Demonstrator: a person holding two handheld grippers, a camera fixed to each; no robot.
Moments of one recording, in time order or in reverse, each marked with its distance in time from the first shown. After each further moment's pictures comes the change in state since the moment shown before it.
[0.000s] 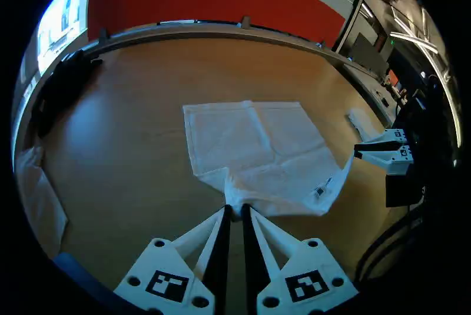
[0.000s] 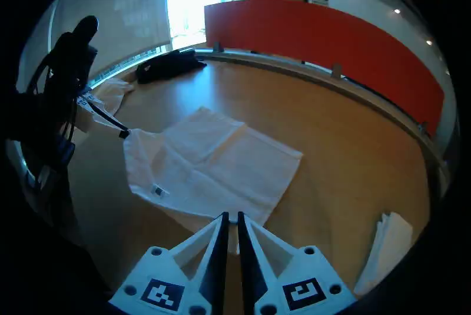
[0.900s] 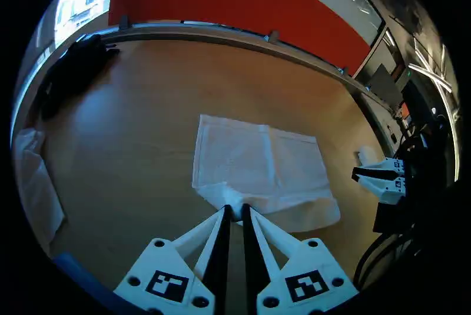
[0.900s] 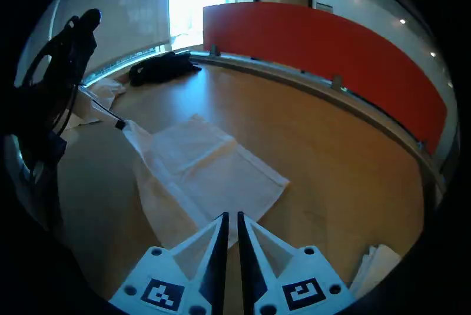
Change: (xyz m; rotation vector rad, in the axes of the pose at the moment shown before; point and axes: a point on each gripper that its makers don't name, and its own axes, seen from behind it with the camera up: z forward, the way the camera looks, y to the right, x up) left arm 0.051 -0.014 0.010 0.035 0.023 -0.170; right arm 0.034 0.033 0.026 -0.024 0.007 -0.049
